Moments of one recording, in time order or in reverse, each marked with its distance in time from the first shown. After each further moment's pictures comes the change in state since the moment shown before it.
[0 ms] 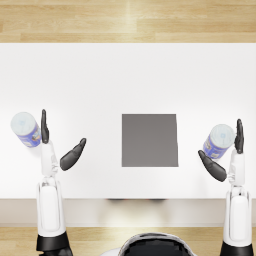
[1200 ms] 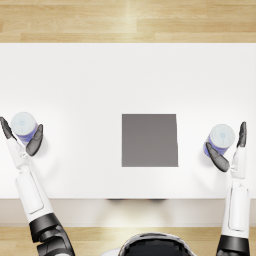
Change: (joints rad) left arm 0.165 0.004 -0.233 0.732 0.014 0.000 0.000; right arm 0.007 -0.056 -0.032 -0.425 0.015 0.000 0.000
